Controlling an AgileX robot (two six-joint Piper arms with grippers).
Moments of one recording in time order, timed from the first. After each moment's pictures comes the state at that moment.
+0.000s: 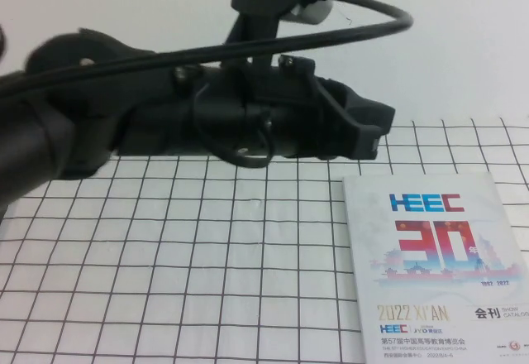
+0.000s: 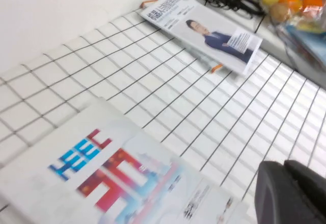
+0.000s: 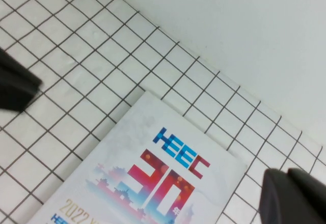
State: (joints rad) right arm 0.42 1.26 -1.53 -0.07 1.10 -0.28; left arm -0.62 1.47 -1.26 -1.19 0.59 0.86
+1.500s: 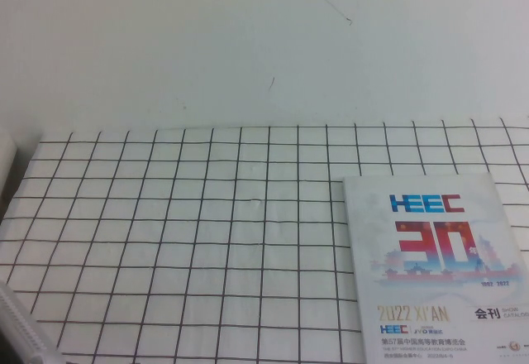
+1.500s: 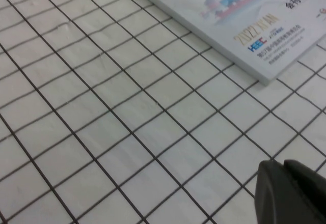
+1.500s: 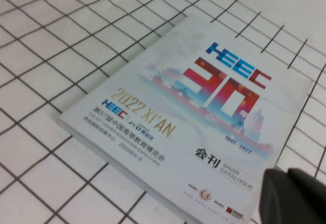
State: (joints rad) right arm 0.42 0.28 -0.32 -0.02 0.65 -0.30; left arm -0.62 0.53 -0.42 -0.37 0.54 0.30
